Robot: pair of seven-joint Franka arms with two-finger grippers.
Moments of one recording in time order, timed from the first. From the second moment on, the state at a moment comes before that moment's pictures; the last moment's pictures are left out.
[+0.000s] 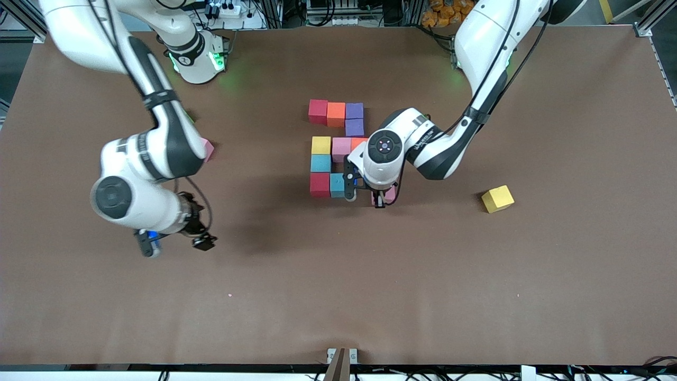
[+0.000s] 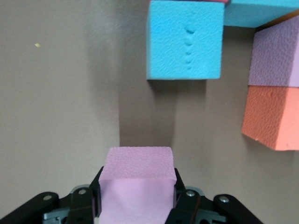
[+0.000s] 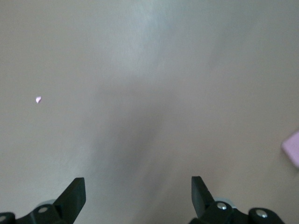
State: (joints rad) left arm -0.43 0.67 -0.32 -1.63 0.22 2.18 0.74; right arm 0.13 0.52 0.08 -1.53 0.04 1.96 1.21
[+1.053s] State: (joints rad) left arm -0.50 0.72 -0.31 -1.58 0.22 2.17 0.70; right arm -0.02 0.23 0.02 -1.76 0.10 1.81 0.12
